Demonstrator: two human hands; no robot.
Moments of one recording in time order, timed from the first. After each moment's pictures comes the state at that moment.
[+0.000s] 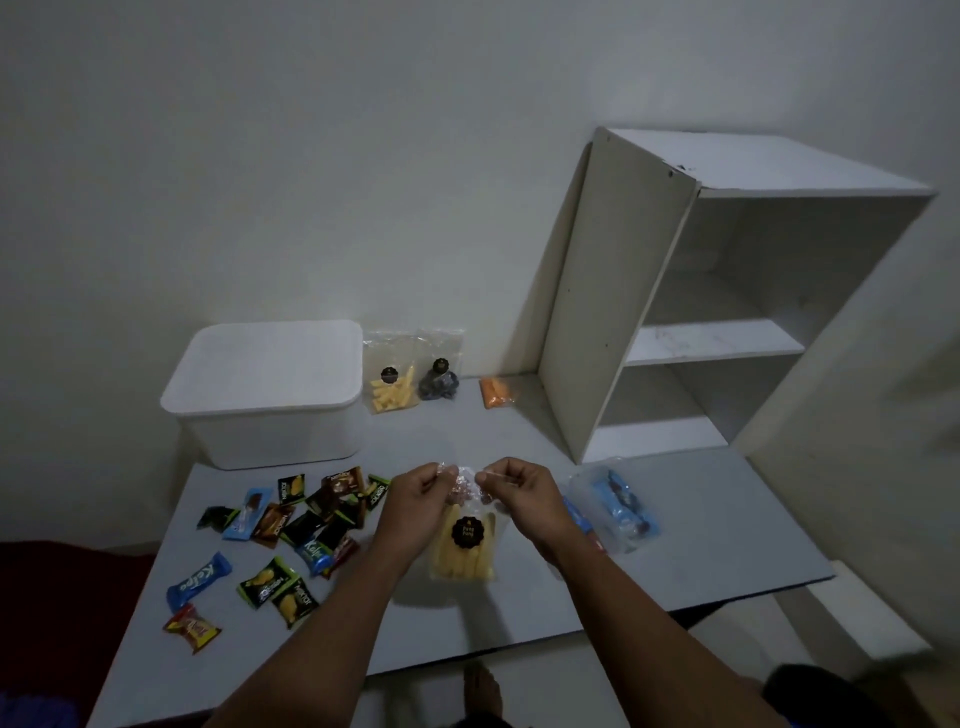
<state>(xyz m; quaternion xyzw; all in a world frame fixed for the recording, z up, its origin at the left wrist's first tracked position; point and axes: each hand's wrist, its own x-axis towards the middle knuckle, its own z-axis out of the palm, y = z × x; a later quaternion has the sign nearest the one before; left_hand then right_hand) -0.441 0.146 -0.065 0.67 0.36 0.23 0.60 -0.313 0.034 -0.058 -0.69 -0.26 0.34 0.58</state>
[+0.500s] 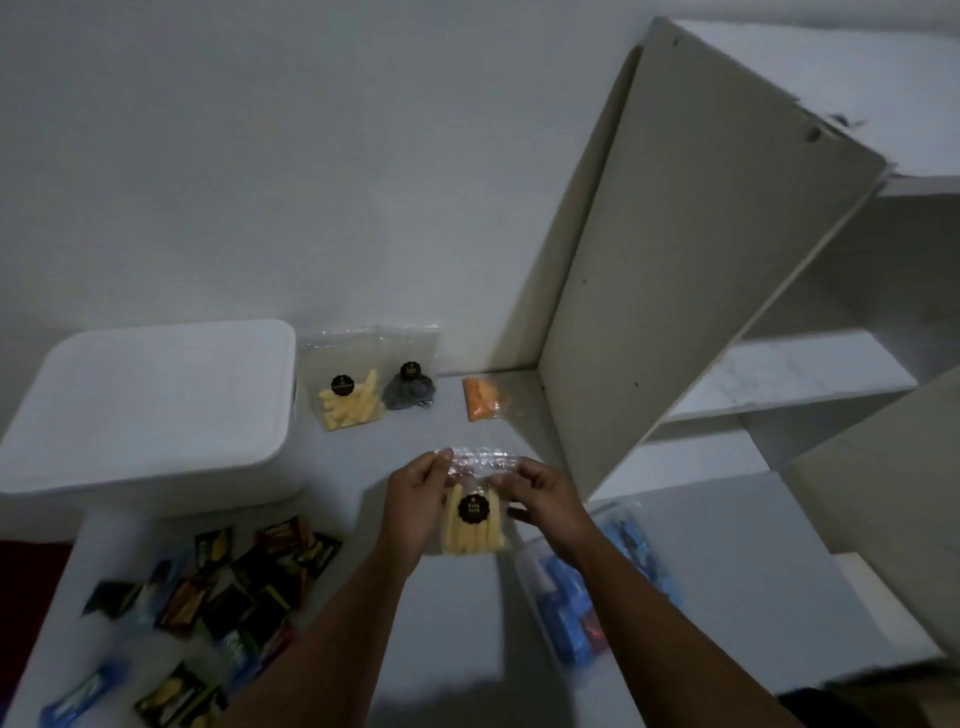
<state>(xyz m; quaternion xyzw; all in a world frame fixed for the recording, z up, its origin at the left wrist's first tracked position) -0.266 0.242 -0.111 0.59 0.44 0.20 0.65 -0.131 0.123 -0.129 -0.68 -0.16 0.45 0.56</state>
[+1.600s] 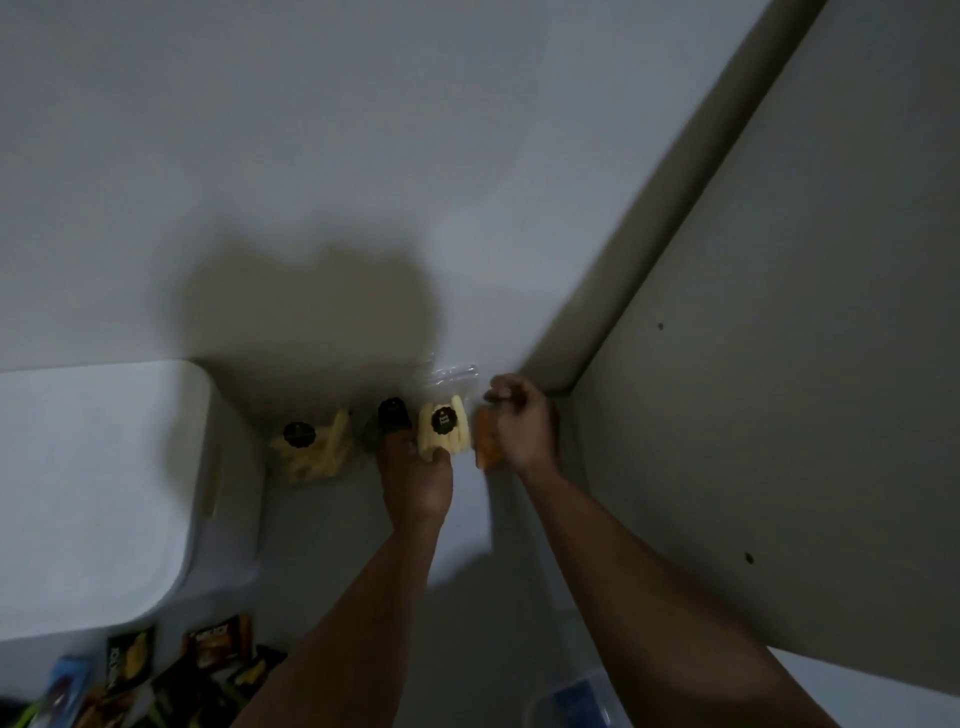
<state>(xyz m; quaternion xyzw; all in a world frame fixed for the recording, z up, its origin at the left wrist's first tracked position) -0.105 0.372 -0.228 0.59 0.64 0.17 0.47 0.023 0.332 -0.212 -0.77 -0.12 0.29 0.55</state>
